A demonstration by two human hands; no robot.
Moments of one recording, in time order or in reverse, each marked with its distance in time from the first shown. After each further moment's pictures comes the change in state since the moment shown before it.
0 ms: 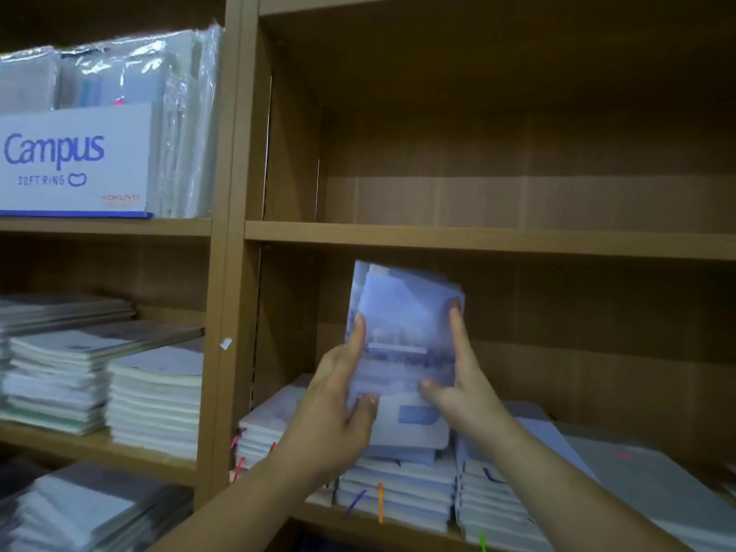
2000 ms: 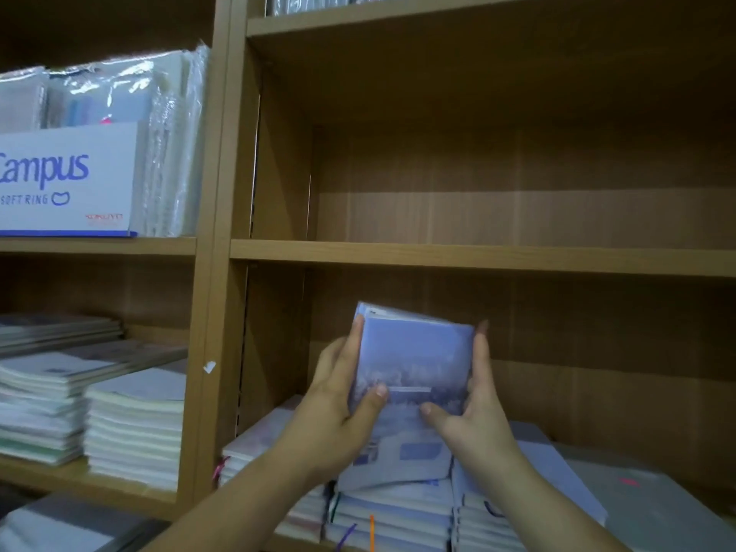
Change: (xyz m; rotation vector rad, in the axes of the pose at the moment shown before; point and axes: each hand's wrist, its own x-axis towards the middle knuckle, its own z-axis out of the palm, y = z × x) left_hand 0.033 0.004 0.005 -0.023 0.014 0.048; right_hand -0.005 0.011 -0.004 0.239 0.159 0.043
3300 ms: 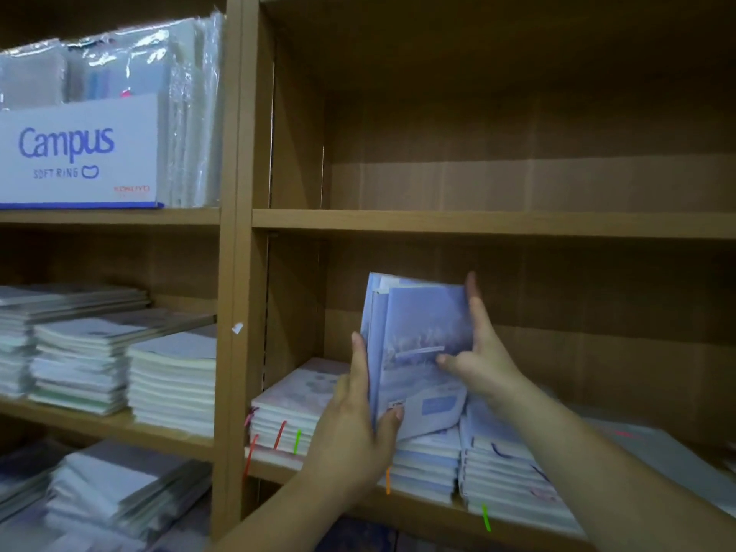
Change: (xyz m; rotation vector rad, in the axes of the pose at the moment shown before) left_hand -0.064 -0.006 0.028 0.157 0.005 -0.155; right_hand 0.016 -0.027 -0.007 -0.069 -0.146 0.076
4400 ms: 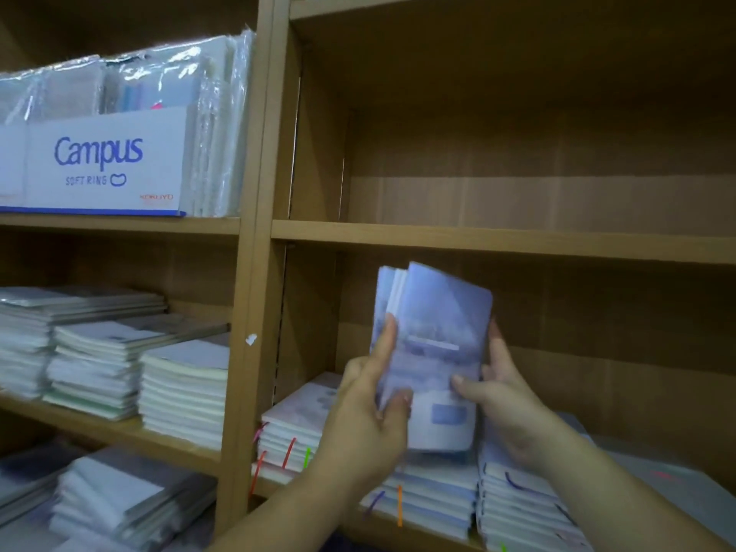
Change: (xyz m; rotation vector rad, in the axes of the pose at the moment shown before) left_hand 0.019 0.027 -0.021 -0.304 0.085 -0.012; right_hand -0.008 0.007 0.007 0.319 -0.044 0.199
